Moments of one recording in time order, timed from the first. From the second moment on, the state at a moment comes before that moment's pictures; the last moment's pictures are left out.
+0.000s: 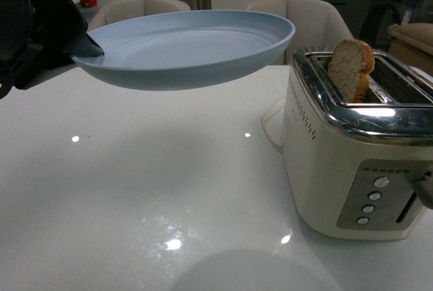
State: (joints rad) left arm -0.29 1.44 0.87 0.08 -0.06 -0.77; right arm 0.15 0.87 0.54 0.07 0.27 0.10
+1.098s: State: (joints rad) left arm -0.29 1.44 0.87 0.08 -0.06 -0.77; right arm 0.00 0.33 0.08 0.25 0.00 0.00
